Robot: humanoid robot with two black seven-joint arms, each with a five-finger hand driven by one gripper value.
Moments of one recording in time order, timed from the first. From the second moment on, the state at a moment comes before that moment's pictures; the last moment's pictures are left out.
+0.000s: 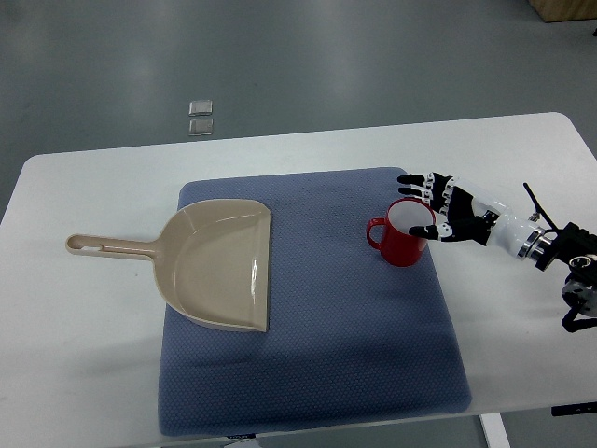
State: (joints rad) left arm 0.01 0.00 -0.06 -0.14 0.08 -0.04 0.10; right arm 0.52 -0.41 0.73 0.76 -0.86 0.52 0.61
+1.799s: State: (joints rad) left arm 0.01 0.00 -0.06 -0.14 0.08 -0.04 0.10; right arm 0.51 -0.37 0.68 0.77 -0.90 0.42 0.61
